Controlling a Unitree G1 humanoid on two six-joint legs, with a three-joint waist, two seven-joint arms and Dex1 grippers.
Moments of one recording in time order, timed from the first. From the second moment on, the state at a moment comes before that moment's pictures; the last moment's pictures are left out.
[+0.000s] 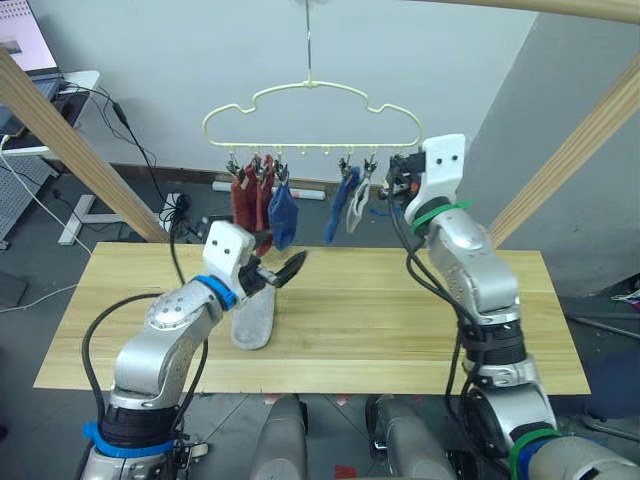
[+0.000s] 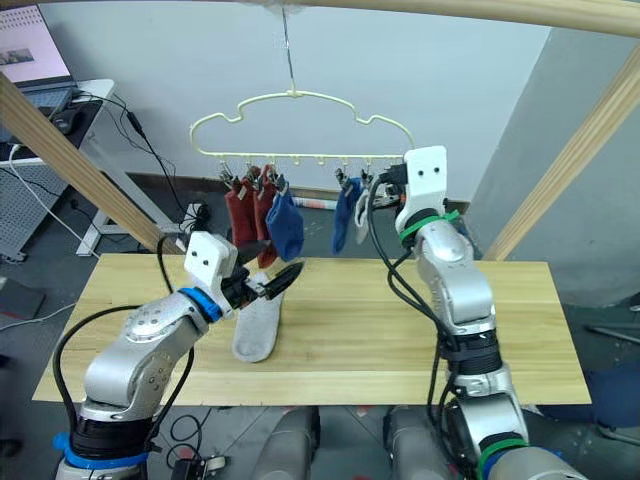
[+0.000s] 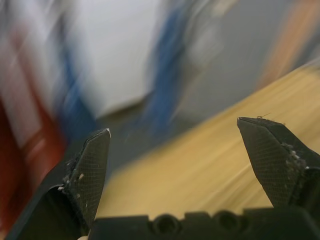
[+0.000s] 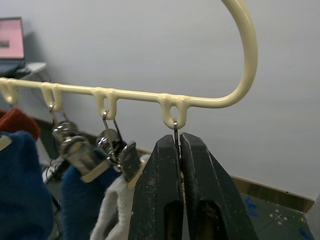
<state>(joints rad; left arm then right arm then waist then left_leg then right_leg) -0.21 0.46 0.06 -0.17 -0.36 0.53 -0.42 -0.68 -0.13 0.00 -0.13 0.15 0.60 0.14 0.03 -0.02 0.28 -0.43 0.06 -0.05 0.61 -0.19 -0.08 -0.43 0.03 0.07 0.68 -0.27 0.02</state>
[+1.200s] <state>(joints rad) -0.26 0.39 -0.16 0.26 -0.04 0.21 -0.59 -0.68 -0.19 -0.05 -0.21 0.24 0.80 0.20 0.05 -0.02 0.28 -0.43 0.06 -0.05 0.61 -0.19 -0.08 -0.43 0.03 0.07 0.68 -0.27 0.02</state>
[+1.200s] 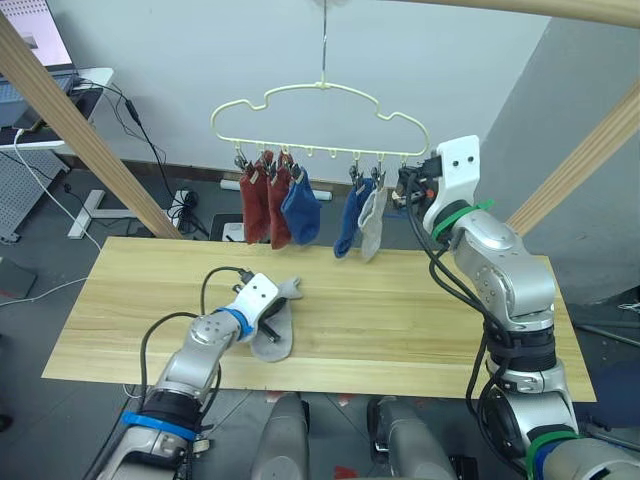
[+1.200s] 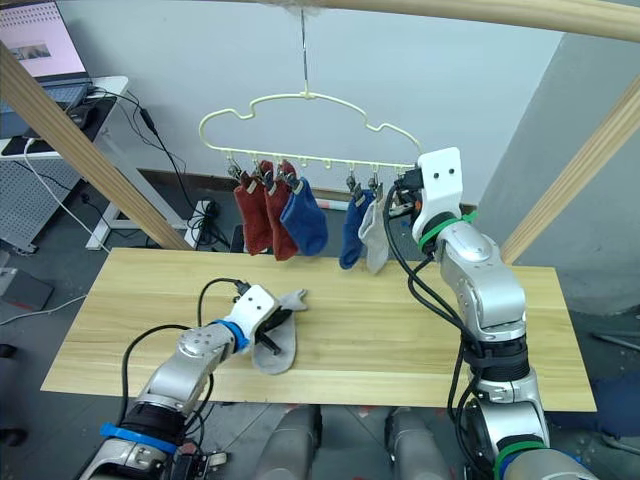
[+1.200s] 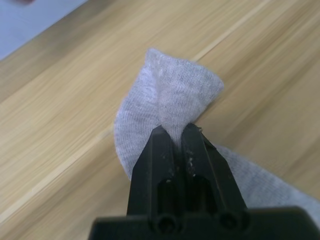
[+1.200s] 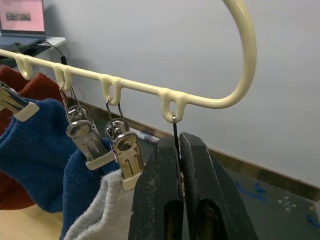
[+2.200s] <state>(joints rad) -0.47 0.28 -0.24 0.00 0.03 0.03 -0.58 -0.95 0.03 -0.61 -0.20 0.57 1.55 0.01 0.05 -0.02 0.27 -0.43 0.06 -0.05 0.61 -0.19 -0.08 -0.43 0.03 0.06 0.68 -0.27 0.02</state>
